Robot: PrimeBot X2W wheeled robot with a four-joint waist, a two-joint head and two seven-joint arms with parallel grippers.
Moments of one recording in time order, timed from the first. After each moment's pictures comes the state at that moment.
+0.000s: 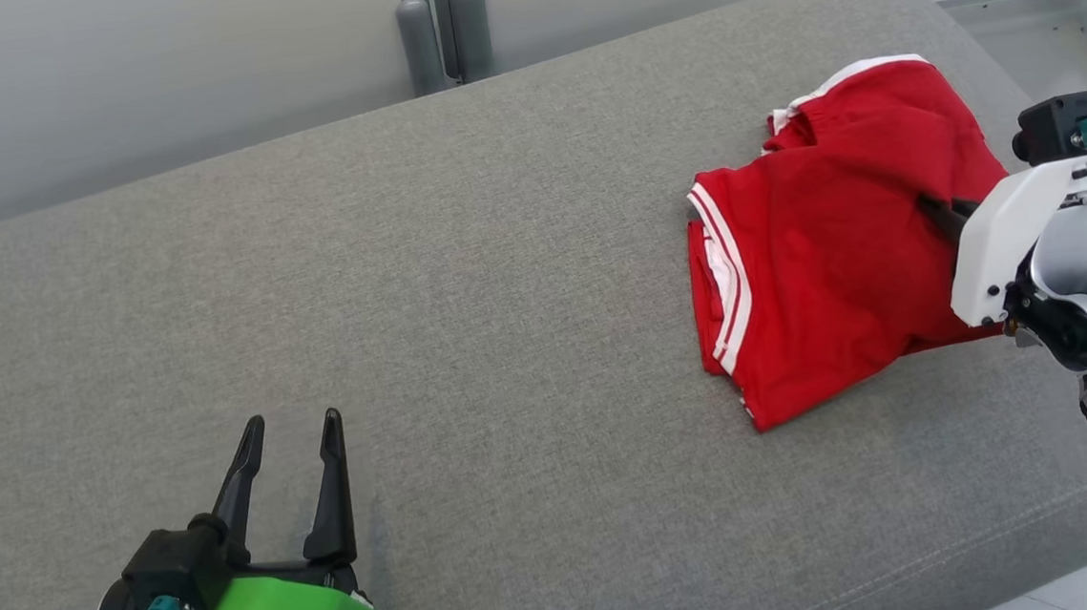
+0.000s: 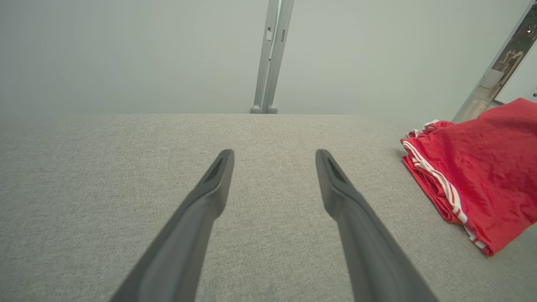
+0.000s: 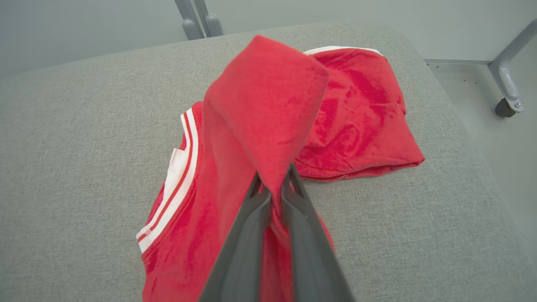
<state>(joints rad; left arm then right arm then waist) -0.05 0.29 -0.37 0.06 -0.53 0.12 -0.26 -0.61 -0.43 0.24 0.49 0.57 0.13 0.43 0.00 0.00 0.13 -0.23</state>
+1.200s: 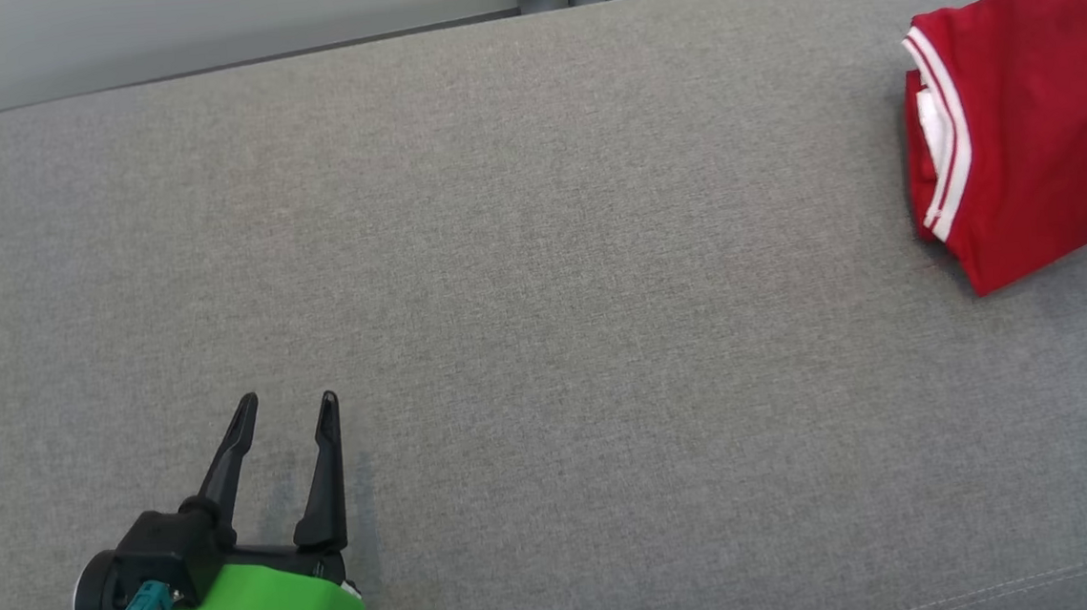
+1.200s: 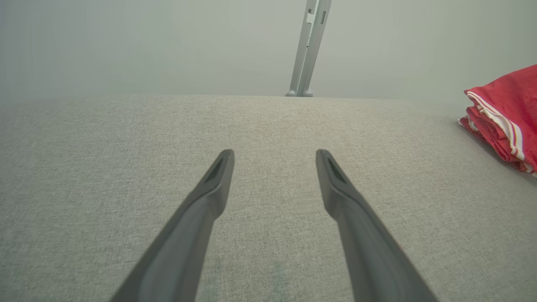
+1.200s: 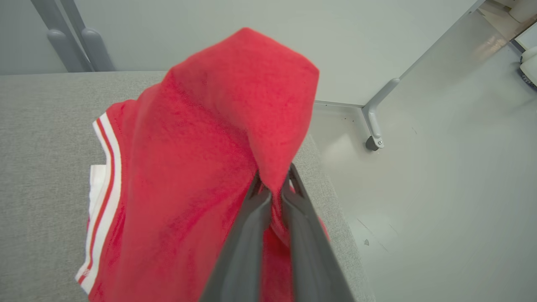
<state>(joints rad) -0.05 0.31 -0.36 0.01 -0.49 0.10 -0.23 -0.84 -0.51 -0.07 0.71 0.12 0.13 0.43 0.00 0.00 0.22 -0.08</state>
